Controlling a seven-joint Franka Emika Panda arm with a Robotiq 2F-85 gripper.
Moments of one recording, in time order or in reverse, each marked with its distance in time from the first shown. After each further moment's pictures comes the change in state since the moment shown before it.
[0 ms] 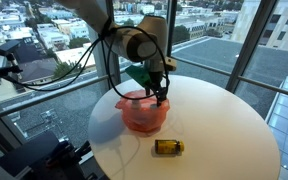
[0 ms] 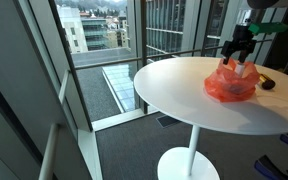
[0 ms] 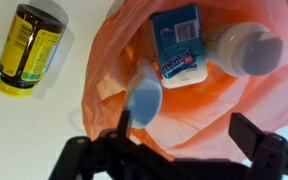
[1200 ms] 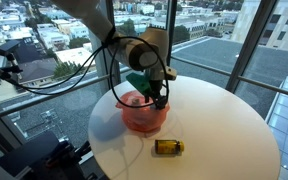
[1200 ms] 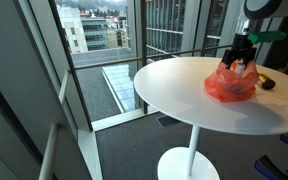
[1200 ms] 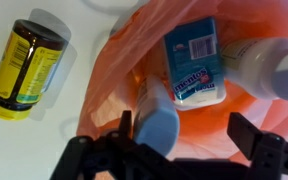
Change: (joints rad) arm 0.002 0.058 -0.014 -0.002 -0.002 0.000 0.000
